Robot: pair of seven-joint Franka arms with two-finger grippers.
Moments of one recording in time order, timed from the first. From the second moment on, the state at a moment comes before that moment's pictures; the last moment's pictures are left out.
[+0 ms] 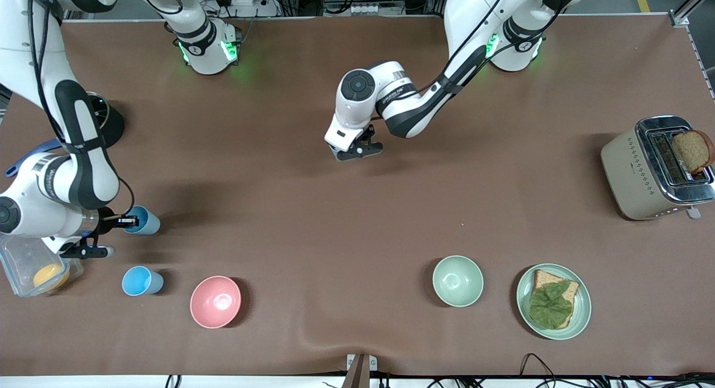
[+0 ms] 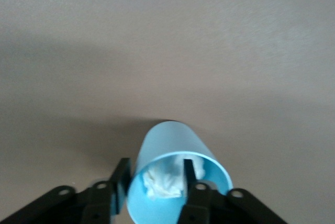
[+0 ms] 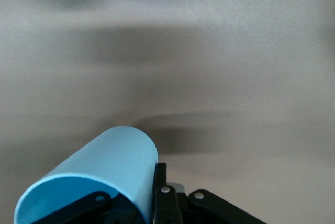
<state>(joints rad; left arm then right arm) -0.50 0.67 -0.52 -1.72 0.22 2.36 -1.34 -0.15 0.62 -0.05 -1.66 0.05 2.08 -0.24</state>
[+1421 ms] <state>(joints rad) 0.13 0.07 -0.49 -1.63 0.16 1.83 -0.63 0.48 0.38 -0.04 -1.68 0.26 1.86 0.57</state>
